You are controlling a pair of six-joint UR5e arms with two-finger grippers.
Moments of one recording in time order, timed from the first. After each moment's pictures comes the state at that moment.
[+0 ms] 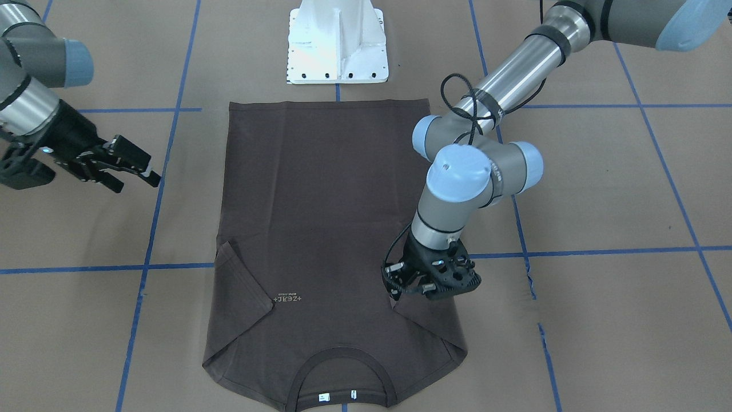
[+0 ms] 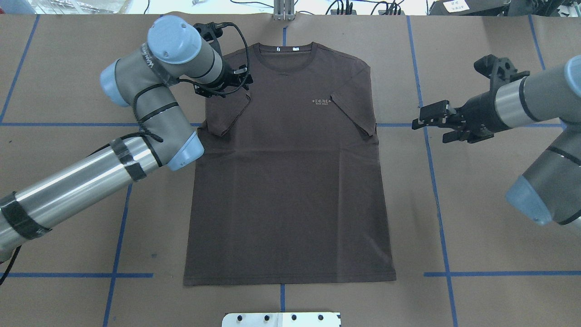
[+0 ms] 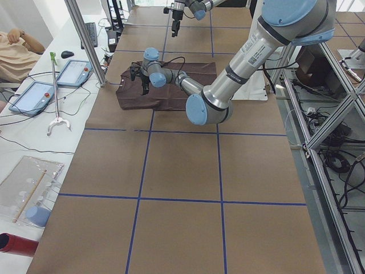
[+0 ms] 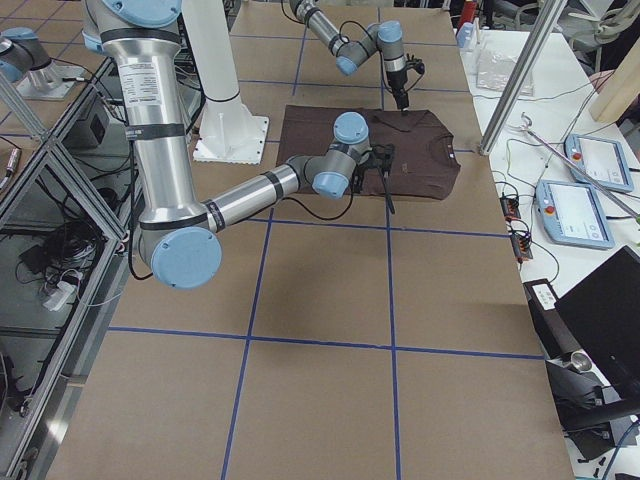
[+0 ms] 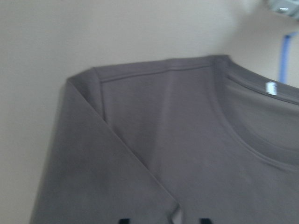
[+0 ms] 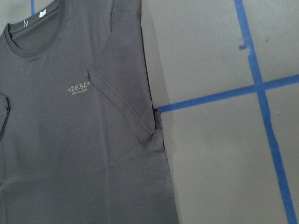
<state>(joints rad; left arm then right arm) -0.76 -2.32 -1.30 -2.12 -1.91 -1.36 0.85 -1.44 1.85 -0.90 2.18 1.39</state>
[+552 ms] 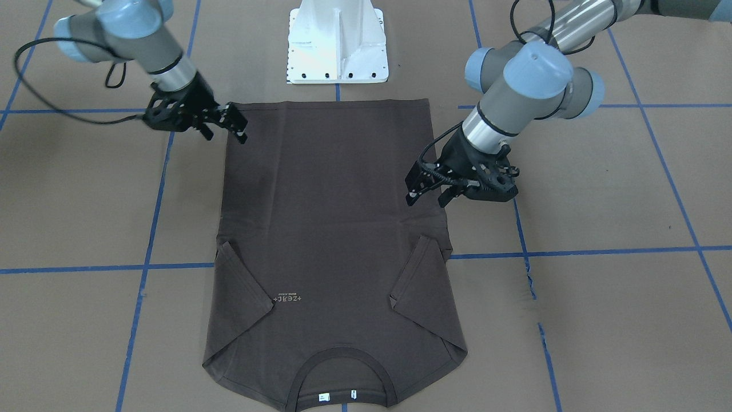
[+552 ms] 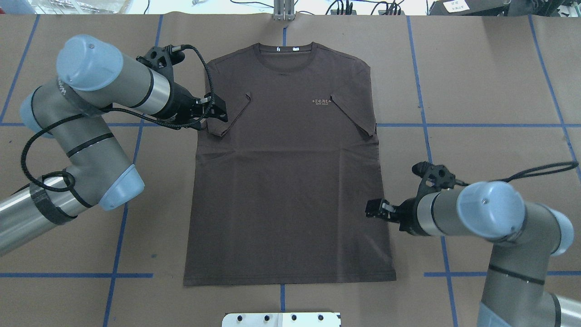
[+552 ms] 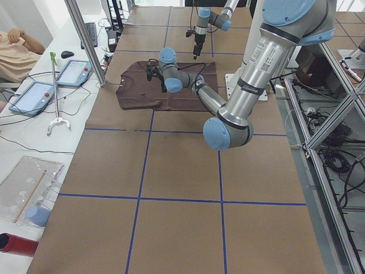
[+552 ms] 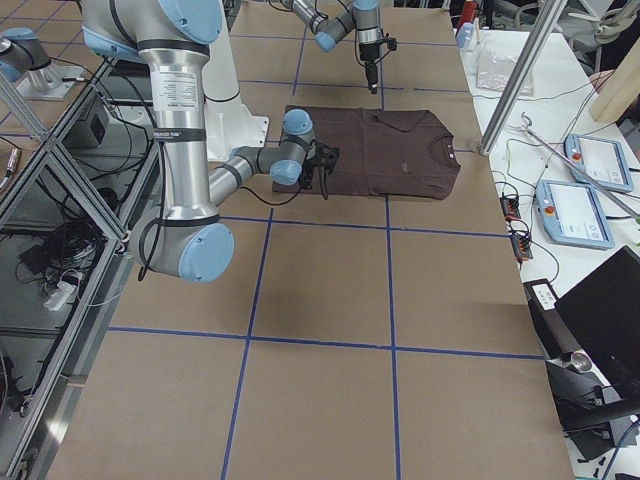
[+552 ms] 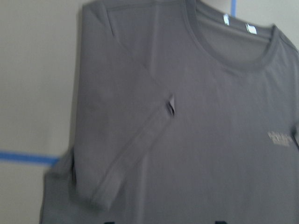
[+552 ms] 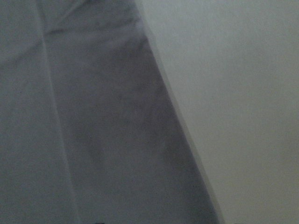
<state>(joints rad) -0.76 -2.06 -1.68 -2.12 -2.07 -1.36 0.34 -1.49 2.00 -1.11 1.71 1.74</state>
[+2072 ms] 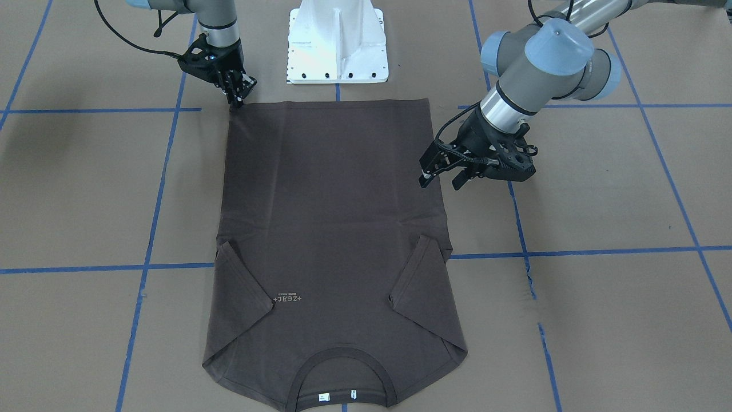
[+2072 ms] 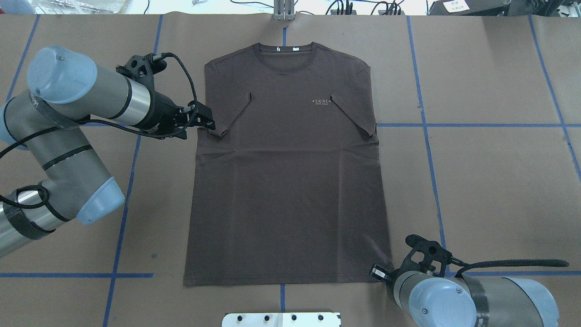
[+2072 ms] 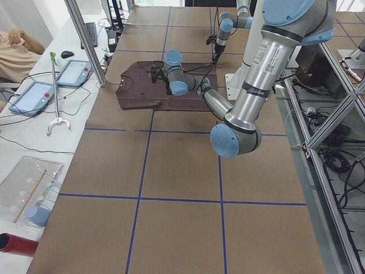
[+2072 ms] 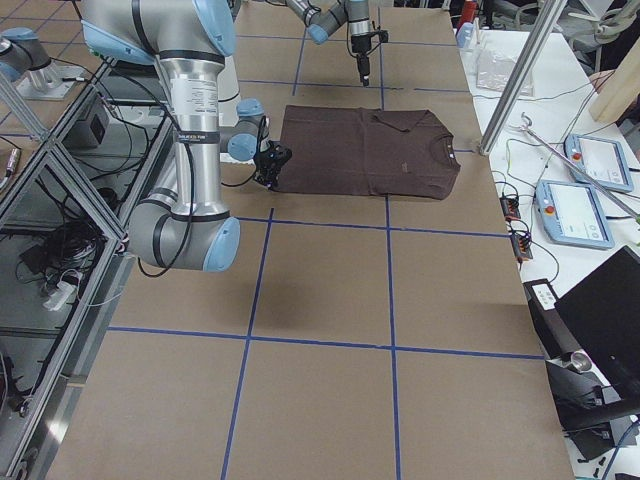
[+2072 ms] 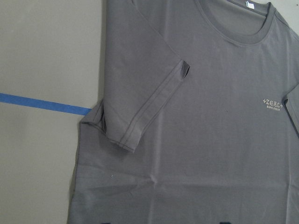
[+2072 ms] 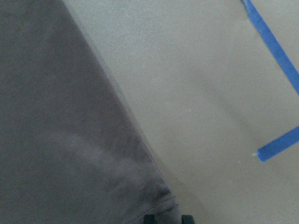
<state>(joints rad) -0.75 -2.00 -1.74 -2.12 -2.07 -1.39 0.06 -1.49 2.11 -1.50 1.47 2.04</state>
